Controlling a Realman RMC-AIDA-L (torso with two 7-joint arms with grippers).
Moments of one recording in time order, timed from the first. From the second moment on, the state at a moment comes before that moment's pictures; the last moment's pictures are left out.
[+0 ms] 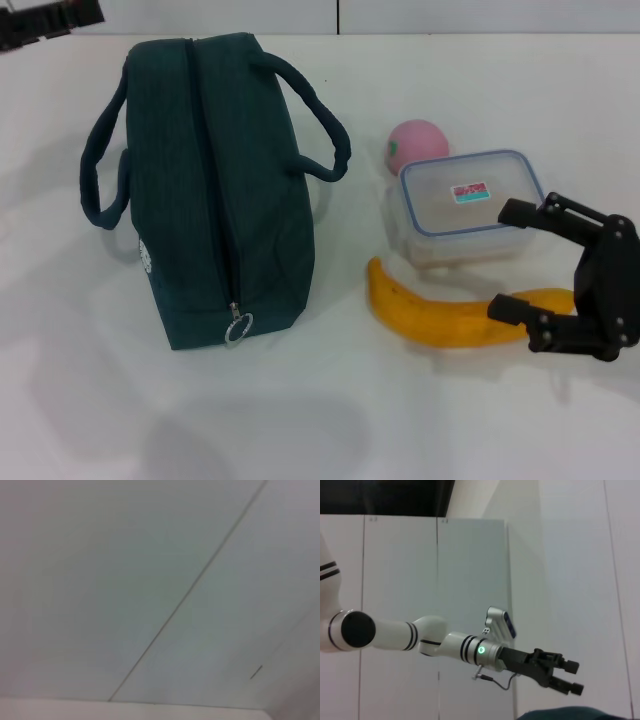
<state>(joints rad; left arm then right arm) -0.47 -1.94 0.59 0.97 1.83 1.54 -2.16 0.43 2.00 -0.98 -0.34 -1.46 -1.88 0.80</state>
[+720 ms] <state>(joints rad) -0.46 -1.97 0.72 1.11 1.99 1.62 -2.45 0.42 2.00 -0.95 -0.34 -1.46 -1.88 0.80</state>
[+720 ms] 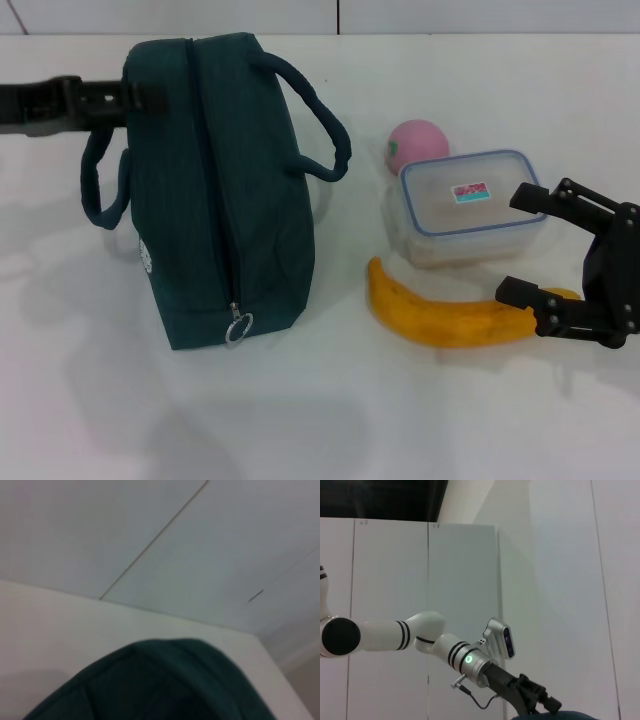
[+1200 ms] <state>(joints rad) -0.47 -1.98 0.74 1.10 2.04 1.64 -2.49 0.43 1.99 -0.94 -0.34 -1.45 -1.88 0.80</state>
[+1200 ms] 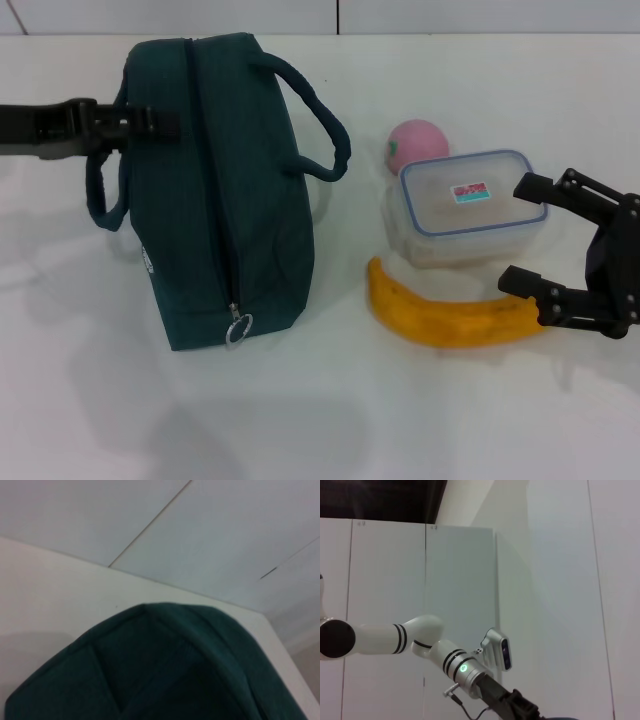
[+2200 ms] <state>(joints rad) -0.48 -2.01 0.74 1.02 2.03 1.66 -2.50 0.42 2.00 -0.86 -0.33 -1.45 -1.87 0.80</state>
